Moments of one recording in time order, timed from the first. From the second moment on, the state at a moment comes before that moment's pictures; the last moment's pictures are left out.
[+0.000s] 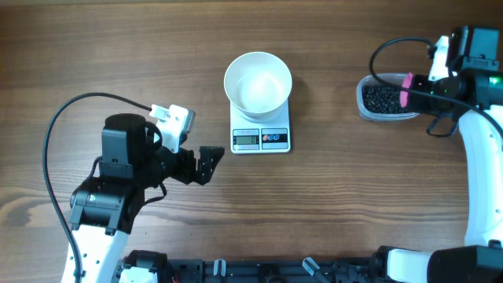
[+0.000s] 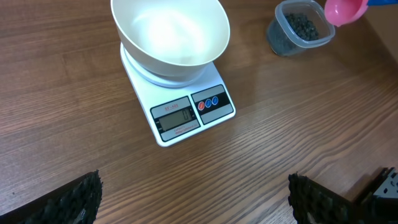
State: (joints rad) left arm -0.15 0.92 0.87 -0.76 0.48 0.00; right arm -0.16 1.50 1.47 -1.12 0.08 0.02
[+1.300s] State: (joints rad) left arm -0.15 0.92 0.87 -0.76 0.48 0.00; right arm -0.22 1.55 1.23 -0.92 -0.20 -0.05
